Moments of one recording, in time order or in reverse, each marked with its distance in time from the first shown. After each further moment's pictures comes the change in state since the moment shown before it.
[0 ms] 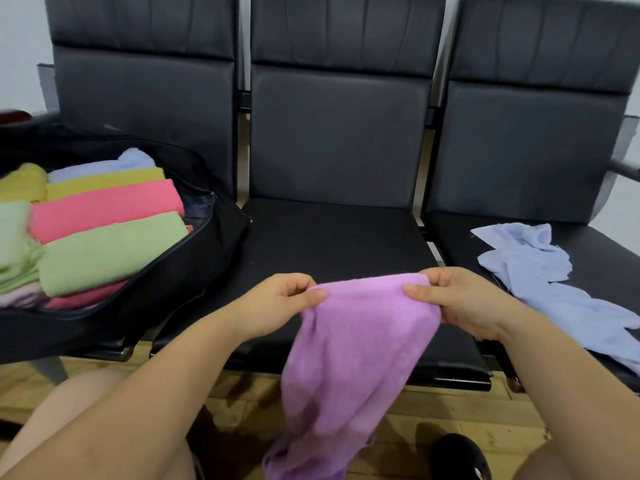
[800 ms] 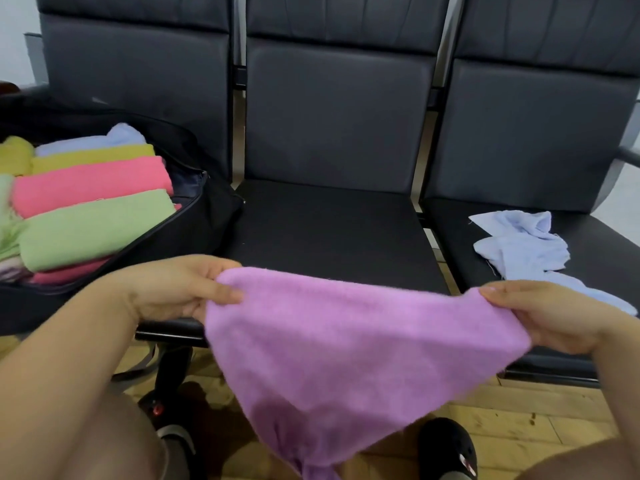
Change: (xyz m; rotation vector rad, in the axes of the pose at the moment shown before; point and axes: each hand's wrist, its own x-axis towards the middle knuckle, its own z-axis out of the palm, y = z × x) left_hand -0.044 -0.012 -0.065 -0.487 -0.288 -0.283; right_hand -0.060 0.013 -0.066 -0.015 0.111 0.233
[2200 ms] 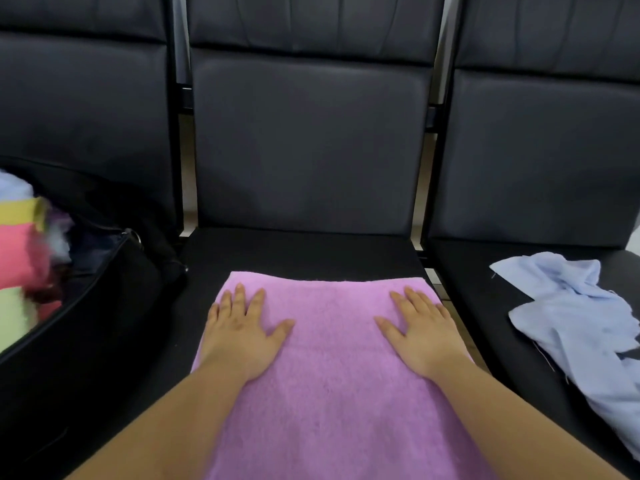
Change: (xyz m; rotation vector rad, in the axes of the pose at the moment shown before) left_hand 0.244 -0.021 -0.025 1.258 0.727 -0.258; right_hand 0.248 0.022 0.026 -1.150 0.429 -0.055
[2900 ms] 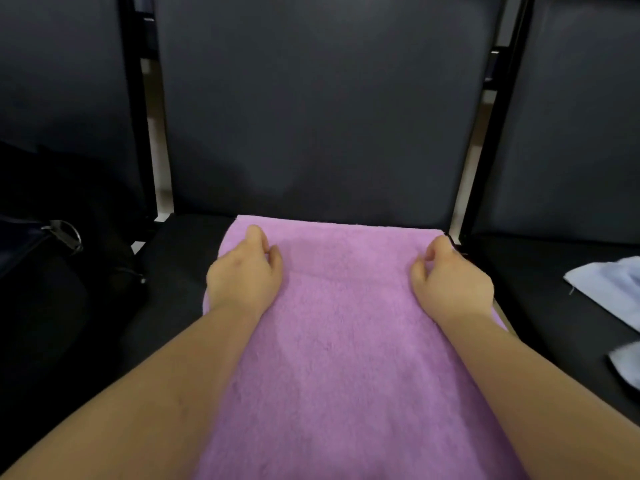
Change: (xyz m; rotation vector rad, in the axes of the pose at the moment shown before) left_hand 0.132 0.022 -0.005 -0.271 0.522 -0.027; right_hand 0.134 -0.004 0.004 0.085 0.441 0.165
